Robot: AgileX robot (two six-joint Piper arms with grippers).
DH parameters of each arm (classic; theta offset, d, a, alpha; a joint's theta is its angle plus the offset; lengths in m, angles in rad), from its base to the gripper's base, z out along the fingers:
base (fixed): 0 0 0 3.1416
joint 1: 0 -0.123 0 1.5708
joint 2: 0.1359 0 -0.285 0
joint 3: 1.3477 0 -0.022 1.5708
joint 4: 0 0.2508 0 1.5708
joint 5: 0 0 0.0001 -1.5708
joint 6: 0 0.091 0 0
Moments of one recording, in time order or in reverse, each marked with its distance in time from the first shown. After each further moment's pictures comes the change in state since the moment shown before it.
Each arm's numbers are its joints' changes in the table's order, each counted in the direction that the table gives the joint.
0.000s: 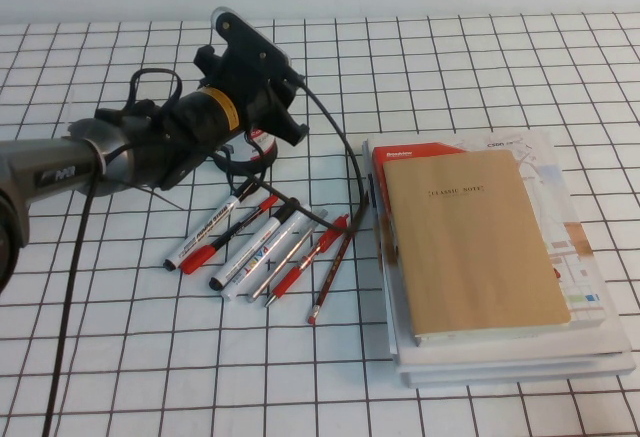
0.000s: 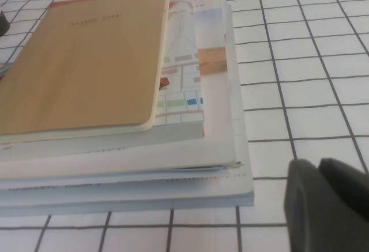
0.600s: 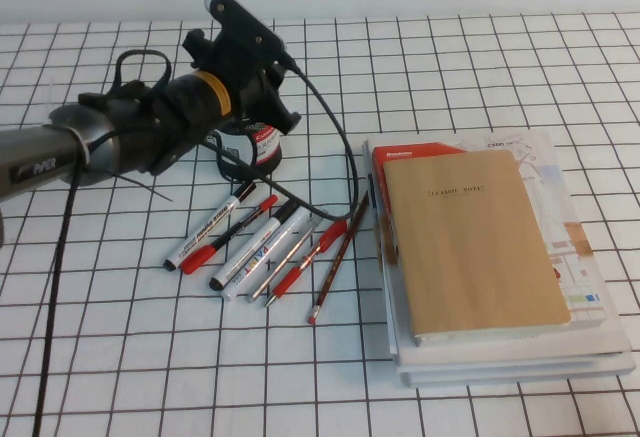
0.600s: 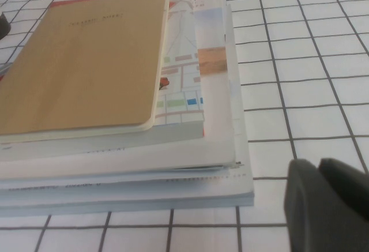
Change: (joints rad) right arm 0.000 0.000 0.000 0.000 0.000 0.000; left arm 0.000 -0.059 -0.002 0.027 -0.082 0.008
